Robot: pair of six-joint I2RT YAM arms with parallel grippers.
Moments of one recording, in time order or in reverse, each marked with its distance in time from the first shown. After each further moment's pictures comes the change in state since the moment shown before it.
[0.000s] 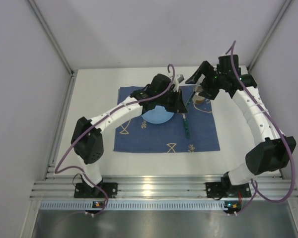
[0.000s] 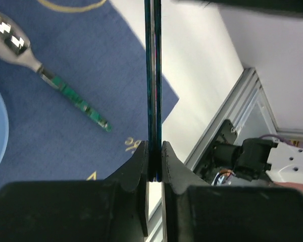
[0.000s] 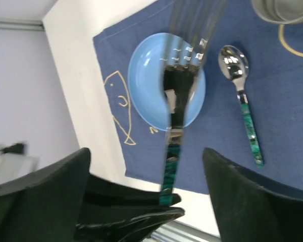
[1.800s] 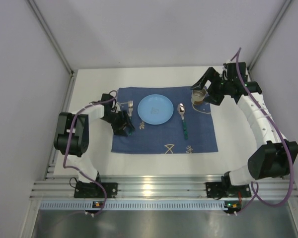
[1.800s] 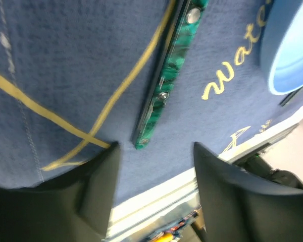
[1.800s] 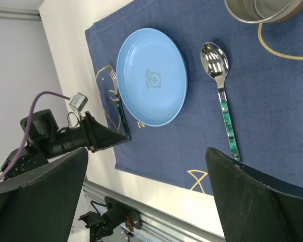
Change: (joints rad) left arm 0.634 -0.051 -0.621 -0.192 0.111 0.010; right arm -0.091 -0.066 -0.154 0.076 -0.121 -0.076
